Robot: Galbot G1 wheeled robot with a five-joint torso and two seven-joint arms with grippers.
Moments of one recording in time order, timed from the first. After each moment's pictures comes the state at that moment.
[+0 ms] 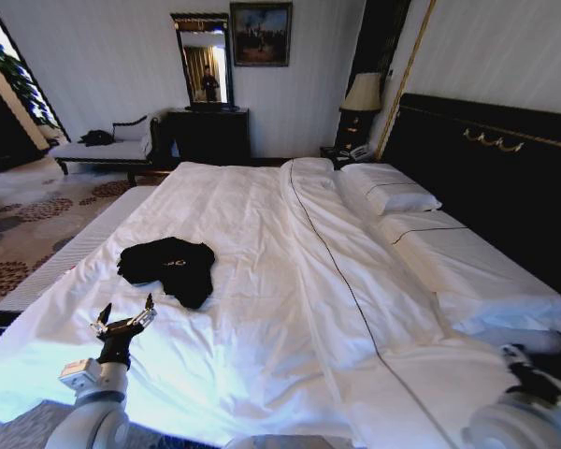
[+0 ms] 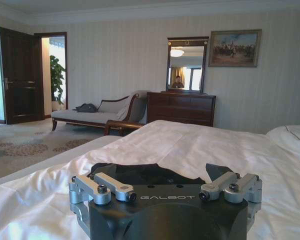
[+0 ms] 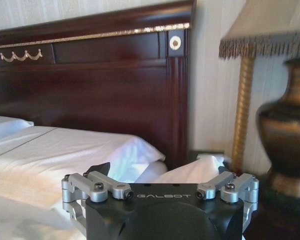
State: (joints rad) left arm 1.77 -1.36 -0.82 -2.33 -0.42 0.13 -0.23; right arm -1.87 1.26 1.05 2.50 0.82 -0.25 1.17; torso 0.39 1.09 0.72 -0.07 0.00
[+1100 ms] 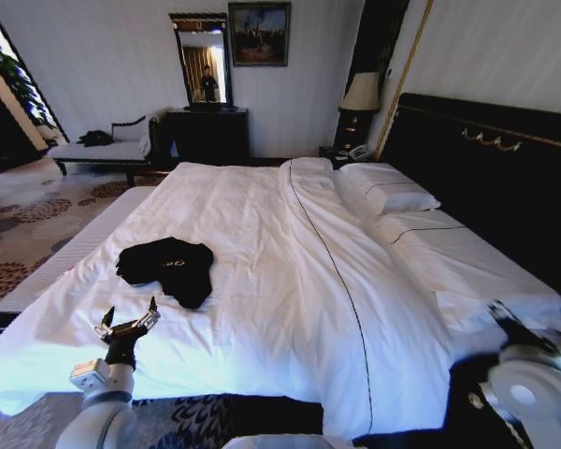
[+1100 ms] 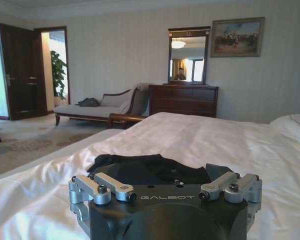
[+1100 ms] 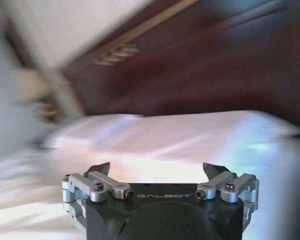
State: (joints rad) left arm 1.77 -1.37 -0.81 -2.31 -0.40 0.15 -0.23; right arm -1.64 1.07 1.03 2.28 1.13 -0.13 0.71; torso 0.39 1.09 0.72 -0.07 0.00
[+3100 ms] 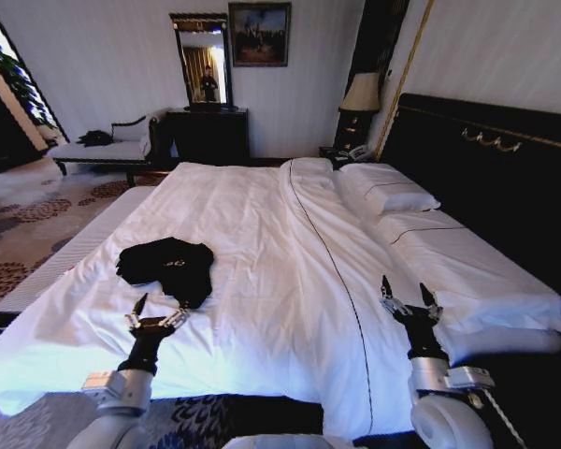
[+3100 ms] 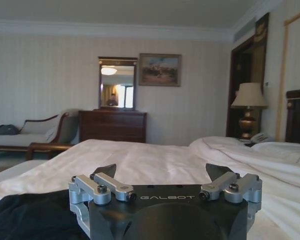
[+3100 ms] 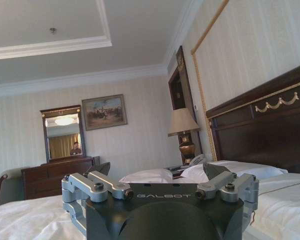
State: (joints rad) left arm 1.85 -1.35 -0.69 -2.42 -0.31 0.02 -0.02; right arm -1.76 1.24 0.73 2.24 0.51 0.25 0.14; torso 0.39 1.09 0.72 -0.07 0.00
